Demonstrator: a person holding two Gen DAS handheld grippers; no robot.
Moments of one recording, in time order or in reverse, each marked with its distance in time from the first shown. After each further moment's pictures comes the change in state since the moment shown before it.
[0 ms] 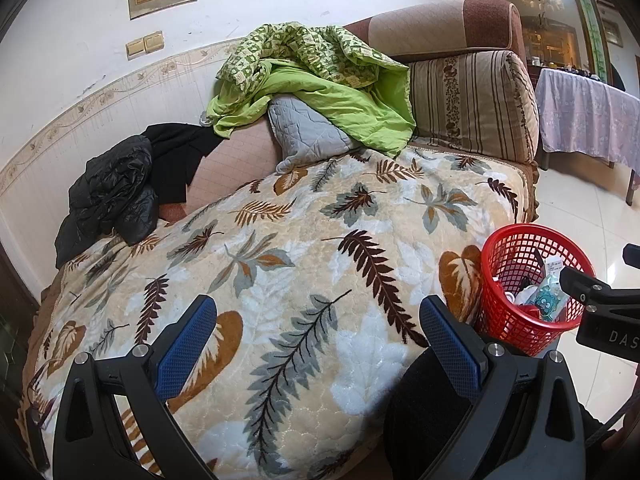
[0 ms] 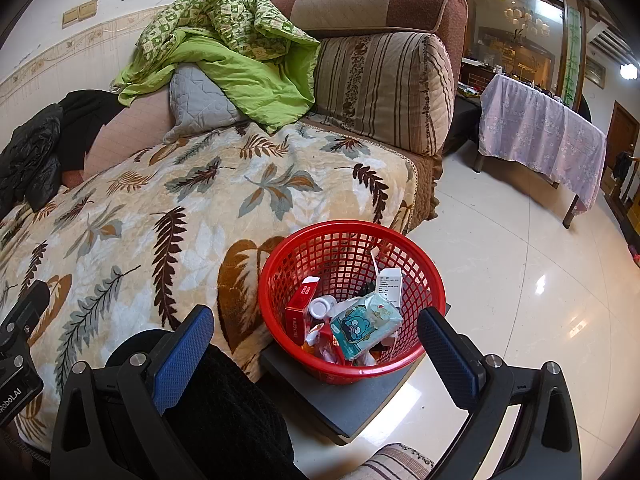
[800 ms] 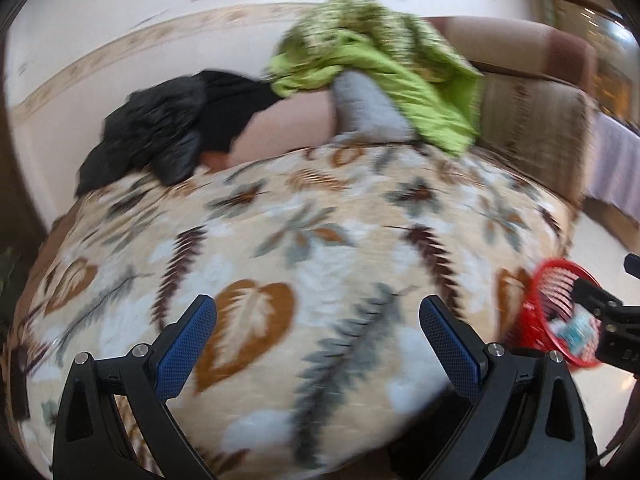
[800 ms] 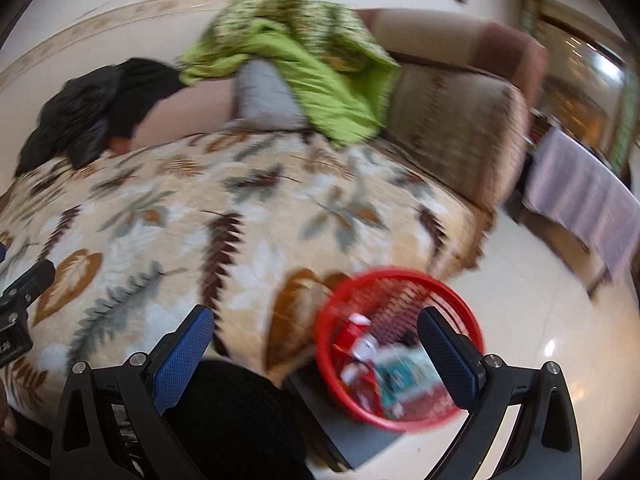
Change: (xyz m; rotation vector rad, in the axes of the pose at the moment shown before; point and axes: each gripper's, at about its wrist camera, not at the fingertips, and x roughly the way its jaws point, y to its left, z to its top) left arm 0.021 0.082 -0.009 -0.246 0.092 0.100; right arm 0.014 0.078 0.041 -0.271 -0.053 0.165
